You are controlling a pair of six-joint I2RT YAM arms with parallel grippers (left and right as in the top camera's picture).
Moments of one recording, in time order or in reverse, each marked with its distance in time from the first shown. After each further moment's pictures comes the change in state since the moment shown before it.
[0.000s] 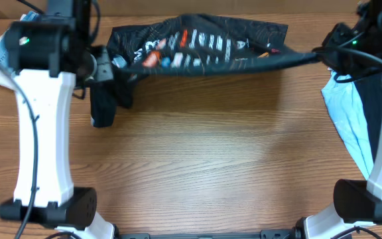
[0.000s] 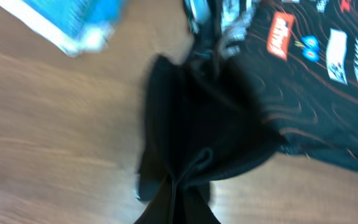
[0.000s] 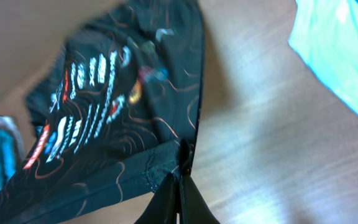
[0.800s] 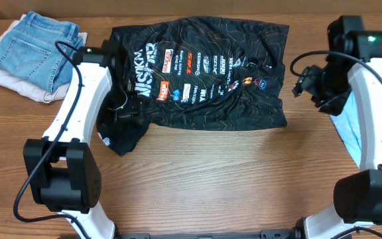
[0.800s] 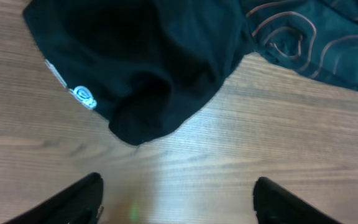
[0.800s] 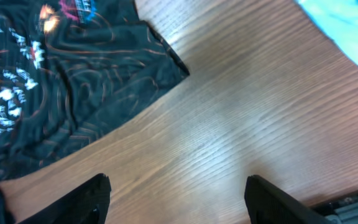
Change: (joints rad) left arm 0.000 0.116 -0.639 0.309 0.167 0.076; right arm 0.000 0.000 -0.521 0.118 0.093 -0.003
